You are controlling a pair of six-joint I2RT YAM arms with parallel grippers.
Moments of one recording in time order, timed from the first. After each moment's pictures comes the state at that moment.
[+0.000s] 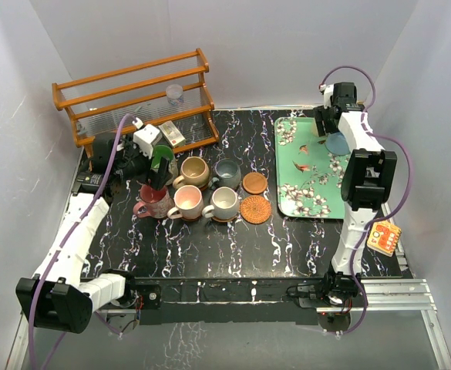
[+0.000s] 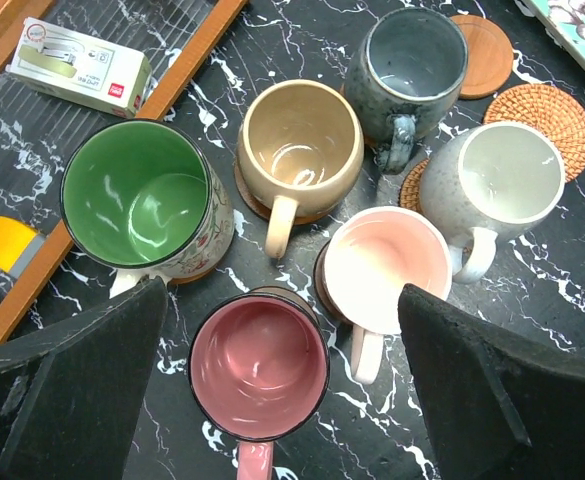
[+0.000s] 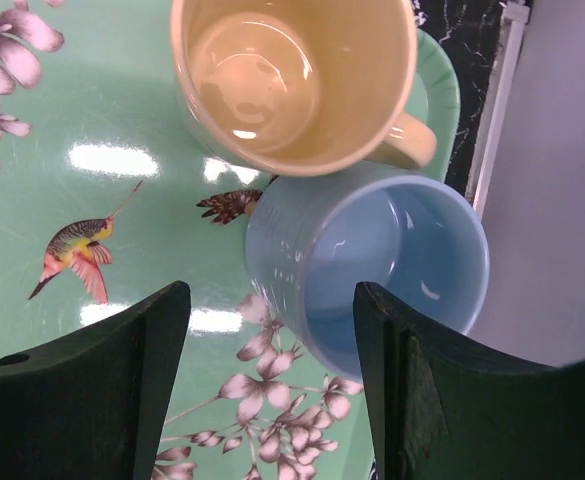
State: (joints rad) left arm -0.14 1.11 1.07 -0.55 0.44 0.31; right arm -0.11 2.16 1.91 -0.57 0.08 -0.33
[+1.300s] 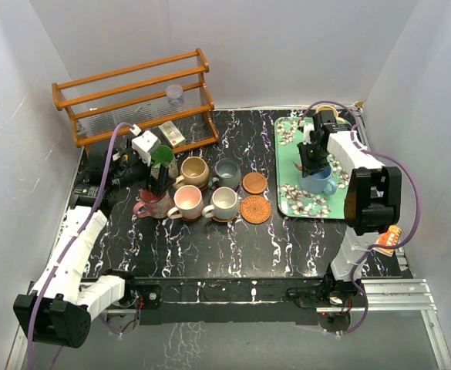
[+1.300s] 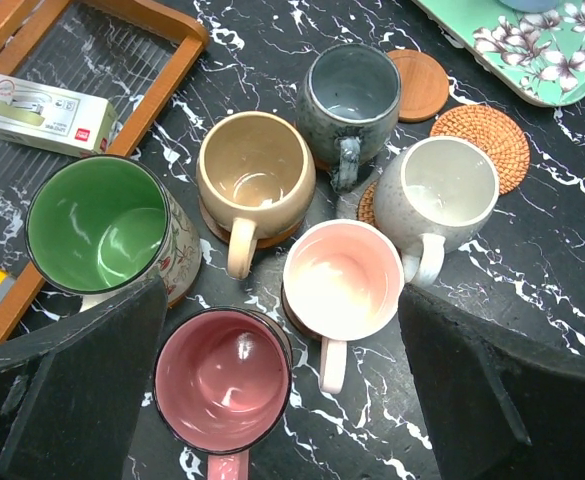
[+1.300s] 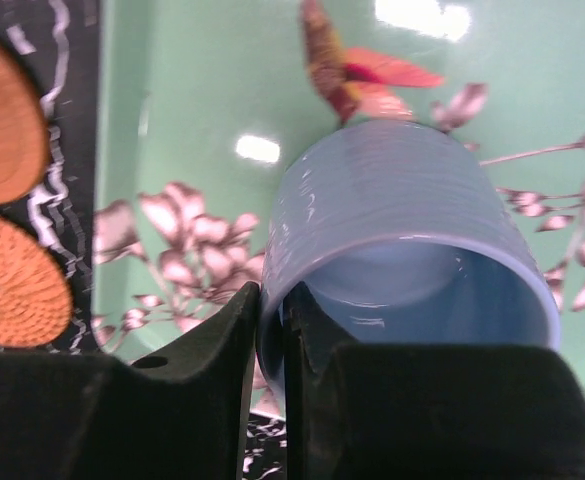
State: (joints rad) left arm -0.14 1.01 0.98 -0.48 0.55 0.29; right arm 0.01 1.87 1.48 -0.84 -0.14 -0.17
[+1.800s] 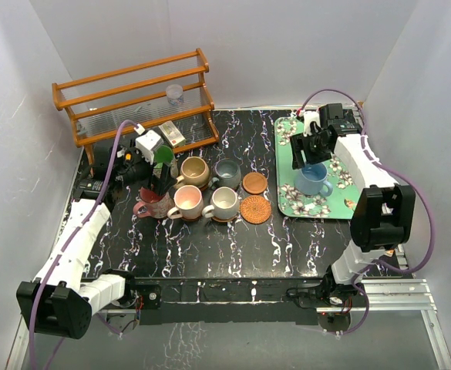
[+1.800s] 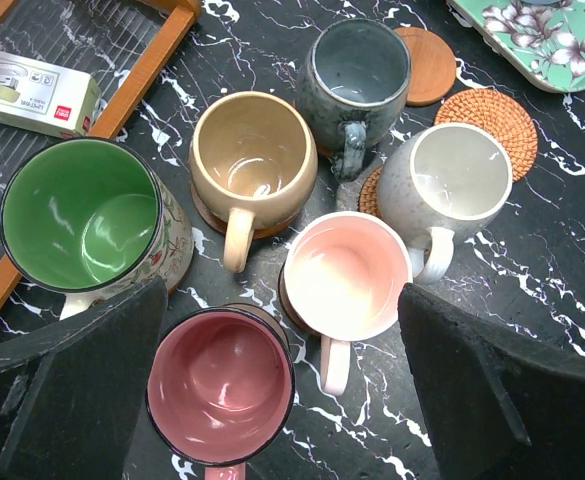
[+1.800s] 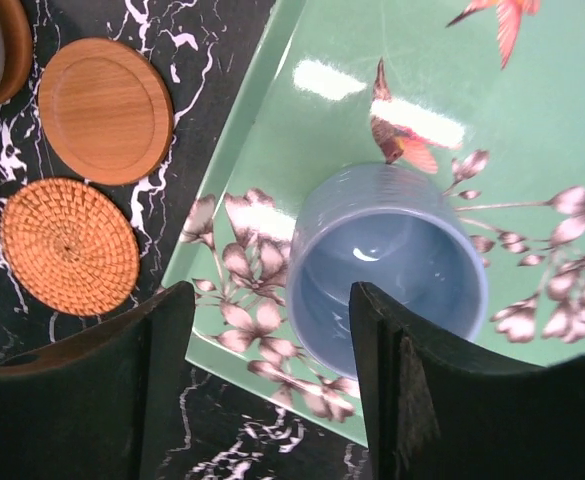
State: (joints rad) left arm -0.14 1.08 0.98 -0.47 0.55 0.29; right arm 0.04 1.70 1.44 -0.80 -0.28 -0.20
